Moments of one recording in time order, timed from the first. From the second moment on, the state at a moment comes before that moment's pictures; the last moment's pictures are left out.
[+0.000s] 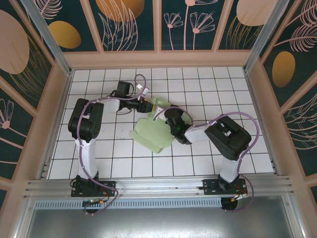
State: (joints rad) left arm -0.30 2.11 1.29 -0.02 1.05 0.04; right arm 0.79 1.82 0.77 0.62 0.65 -0.95
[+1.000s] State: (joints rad) left arm -0.28 1.76 1.00 0.35 0.68 -0.21; right arm 0.60 1.83 1.21 -0.22 0.14 -0.36
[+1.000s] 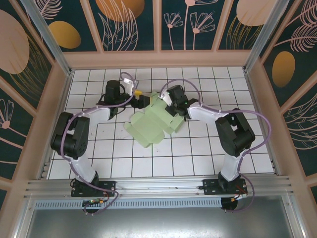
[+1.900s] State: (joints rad) left arm -0.28 1.68 0.92 0.41 0.55 -0.24; right arm 0.42 2.01 1.43 -0.58 -0.29 -0.03
